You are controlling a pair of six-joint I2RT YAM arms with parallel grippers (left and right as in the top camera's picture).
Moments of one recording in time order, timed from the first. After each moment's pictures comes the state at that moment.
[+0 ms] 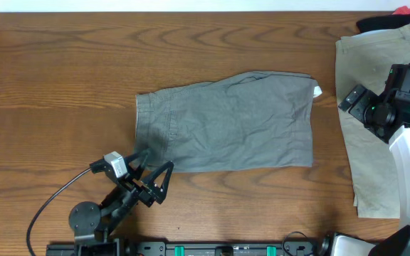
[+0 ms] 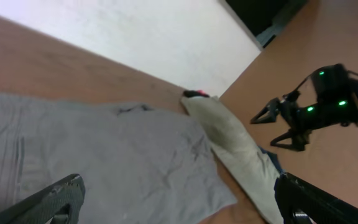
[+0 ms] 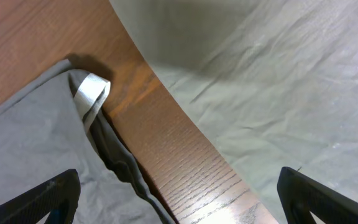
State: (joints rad) left arm 0.08 0.03 0.07 -0.03 0.79 -0.67; right arm -0.25 1.42 1.12 -0.77 0.03 0.46
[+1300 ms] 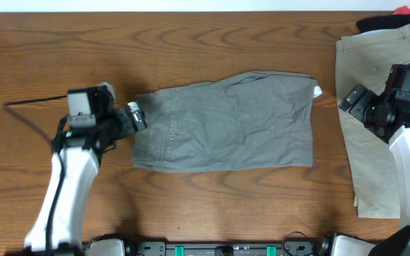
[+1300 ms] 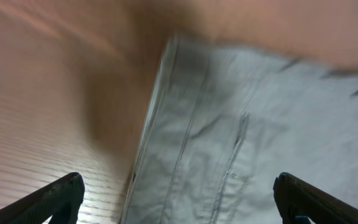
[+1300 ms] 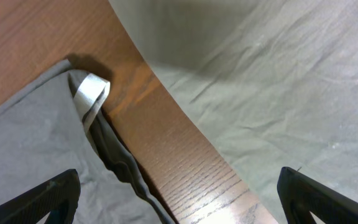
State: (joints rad) left arm 0.08 1.36 0.86 -0.55 0.24 -0.31; right arm -0.25 1.42 1.12 -0.77 0.03 0.46
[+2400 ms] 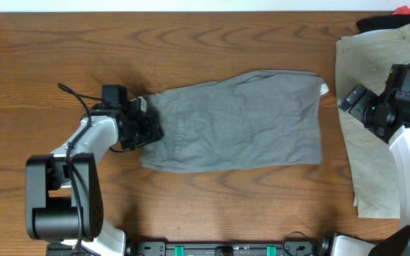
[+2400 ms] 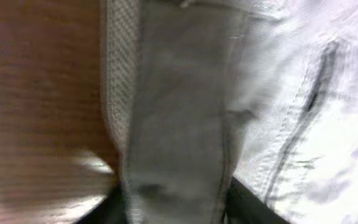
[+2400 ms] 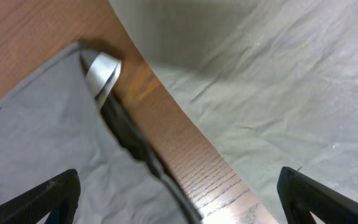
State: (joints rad) left arm 0.00 1.75 0.90 -0.52 0.42 -0.25; right arm -0.25 1.42 1.12 -0.77 0.03 0.46
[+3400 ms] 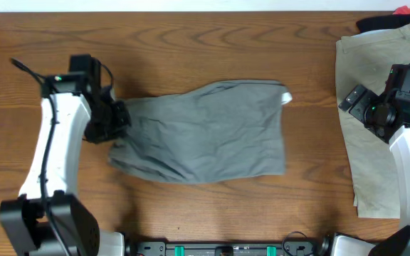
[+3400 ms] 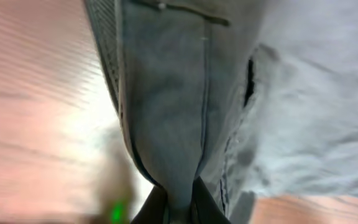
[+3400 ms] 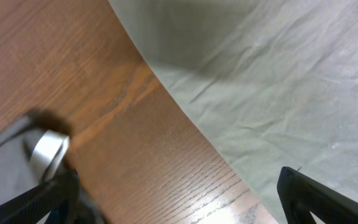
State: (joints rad) left arm 0.08 1.61 1.37 -1.29 0.15 -0.27; right arm -0.25 1.42 1.12 -0.77 0.03 0.46
